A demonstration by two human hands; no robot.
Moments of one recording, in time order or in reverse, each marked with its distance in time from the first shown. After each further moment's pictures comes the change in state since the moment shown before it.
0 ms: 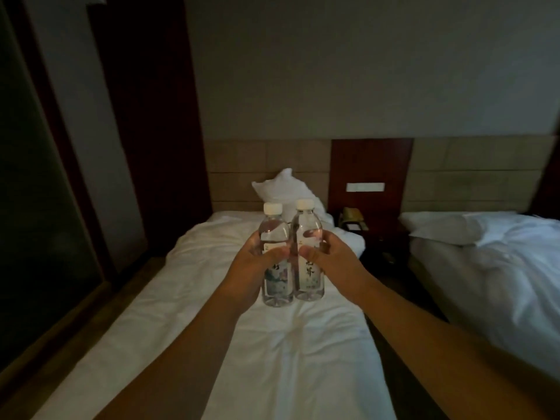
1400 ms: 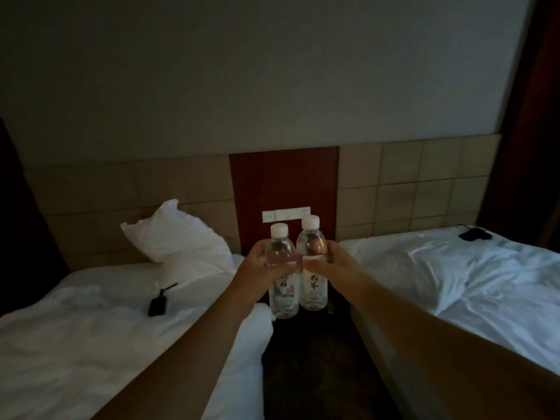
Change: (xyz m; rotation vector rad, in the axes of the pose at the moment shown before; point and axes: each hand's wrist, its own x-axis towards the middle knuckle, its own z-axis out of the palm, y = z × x) left_hand 0.729 -0.333 0.410 0.226 -0.084 -0.145; right_hand 0.570 0.206 -0.617 -0.053 0.106 0.096
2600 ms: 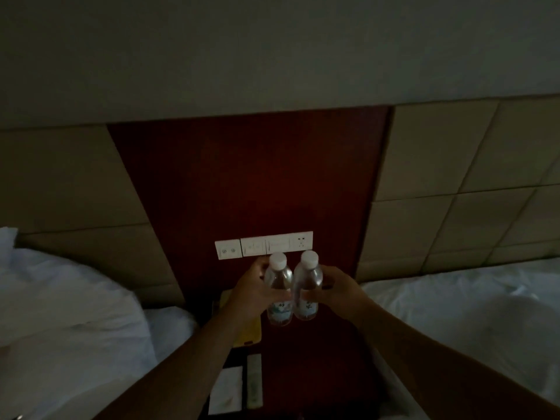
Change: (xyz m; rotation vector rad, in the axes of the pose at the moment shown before) left_hand 0.806 -0.284 0.051 0.344 -0.084 -0.251; right_hand 0.789 0.272 -0.184 -0.214 -0.141 0.131
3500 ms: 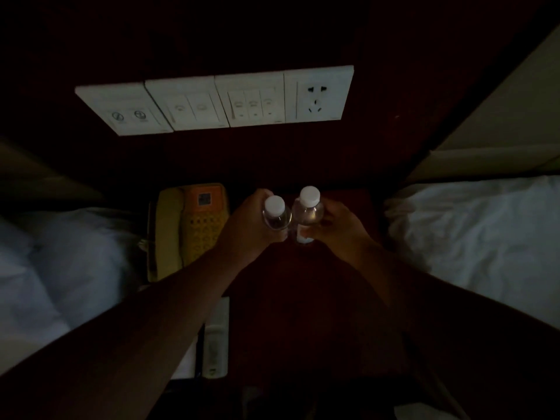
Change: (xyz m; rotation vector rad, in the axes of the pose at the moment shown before) left_hand 0.234 -0.268 0.121 0.246 -0.023 -0.095; right_hand 0.238 0.334 0.057 0.105 -0.108 0.305
